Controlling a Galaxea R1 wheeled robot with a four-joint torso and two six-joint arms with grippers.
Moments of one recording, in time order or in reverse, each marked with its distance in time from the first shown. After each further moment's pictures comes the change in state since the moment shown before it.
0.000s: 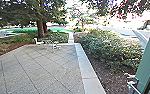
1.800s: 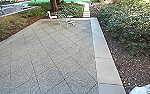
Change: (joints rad) left arm -0.308 -0.341 0.396 -0.190 0.104 -0.021; right arm 0.038 -0.008 0.000 -0.041 0.014 -0.003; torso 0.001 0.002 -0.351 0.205
